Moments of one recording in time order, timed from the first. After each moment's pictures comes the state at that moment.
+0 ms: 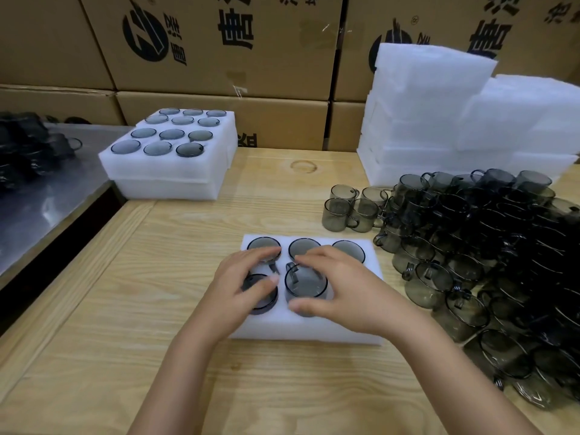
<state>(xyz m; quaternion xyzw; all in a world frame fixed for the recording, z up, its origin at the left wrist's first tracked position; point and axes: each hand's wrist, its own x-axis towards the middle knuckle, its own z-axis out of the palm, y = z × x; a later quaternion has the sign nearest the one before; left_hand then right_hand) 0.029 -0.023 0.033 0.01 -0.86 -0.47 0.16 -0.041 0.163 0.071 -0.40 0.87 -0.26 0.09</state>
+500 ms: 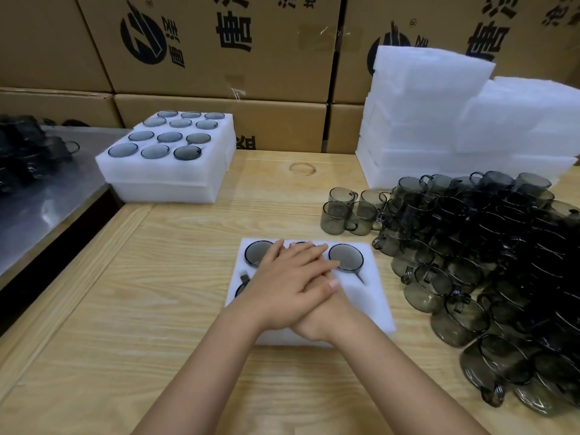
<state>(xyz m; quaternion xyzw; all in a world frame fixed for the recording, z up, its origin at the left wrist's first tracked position) -0.011 0.023 0.046 -0.10 -0.98 -0.19 0.02 -0.040 0.121 0.041 -0.45 0.89 0.03 0.05</state>
